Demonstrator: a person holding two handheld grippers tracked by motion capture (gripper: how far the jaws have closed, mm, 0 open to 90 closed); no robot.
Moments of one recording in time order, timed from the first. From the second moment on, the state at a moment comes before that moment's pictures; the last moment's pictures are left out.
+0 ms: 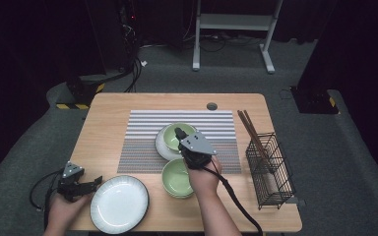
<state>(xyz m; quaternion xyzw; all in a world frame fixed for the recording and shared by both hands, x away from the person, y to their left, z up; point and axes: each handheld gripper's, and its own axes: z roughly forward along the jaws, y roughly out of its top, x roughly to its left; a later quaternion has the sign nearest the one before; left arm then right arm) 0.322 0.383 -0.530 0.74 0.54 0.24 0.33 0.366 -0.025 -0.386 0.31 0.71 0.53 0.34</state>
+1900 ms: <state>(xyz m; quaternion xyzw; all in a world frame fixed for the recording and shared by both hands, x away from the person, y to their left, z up) 0.321 0.383 -0.530 0.74 0.54 0.24 0.33 0.351 -0.038 -0.454 0.35 0.75 0.49 0.26</state>
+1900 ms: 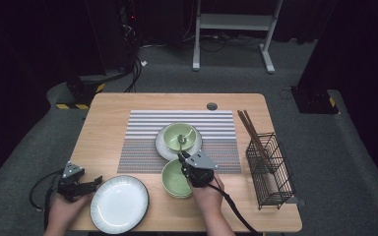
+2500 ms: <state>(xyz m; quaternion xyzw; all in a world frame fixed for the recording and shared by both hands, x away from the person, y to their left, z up) 0.321 0.383 -0.530 0.74 0.54 0.24 0.33 0.350 -0.040 -0.453 0.37 0.75 0.48 0.27</state>
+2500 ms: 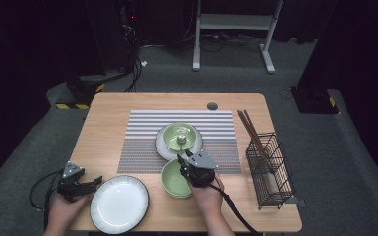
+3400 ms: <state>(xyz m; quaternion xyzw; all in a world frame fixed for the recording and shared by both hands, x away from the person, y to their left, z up) 0.321 0.383 -0.530 0.74 0.54 0.24 0.33 0.379 -0.086 -0.450 0.42 0.72 0.46 0.29</state>
